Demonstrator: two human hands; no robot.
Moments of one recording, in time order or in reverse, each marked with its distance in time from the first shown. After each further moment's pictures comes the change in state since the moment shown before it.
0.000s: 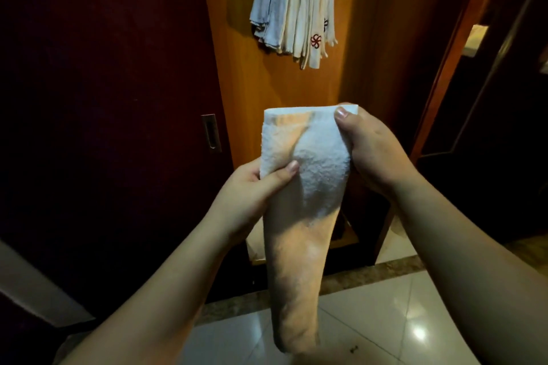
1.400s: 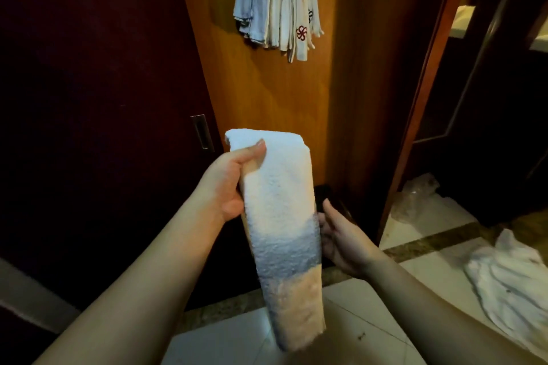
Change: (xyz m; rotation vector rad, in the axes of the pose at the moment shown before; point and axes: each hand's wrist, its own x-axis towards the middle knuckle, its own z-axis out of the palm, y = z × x) left_hand 0.036 0.006 -0.009 -0.308 0.128 -0.384; right_hand -0.077 0.147 0.018 0.536 -0.133 0.658
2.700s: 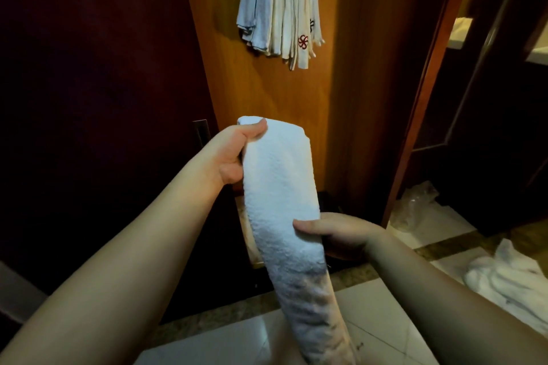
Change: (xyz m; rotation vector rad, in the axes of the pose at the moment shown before) left_hand 0.044 0.037 0.005 0.158 -0.038 -0.067; right_hand -0.008 -0.050 0.018 -0.318 -0.342 0.158
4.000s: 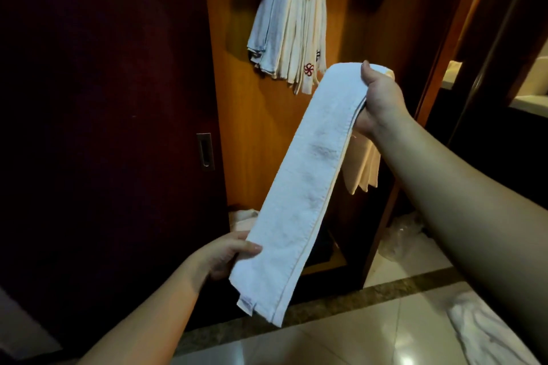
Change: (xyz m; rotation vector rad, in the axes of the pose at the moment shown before) left_hand 0.023 -0.151 -0.087 0.052 -0.409 -0.143; right_hand 0.003 -0.207 -0.026 0.451 0.698 -0.640
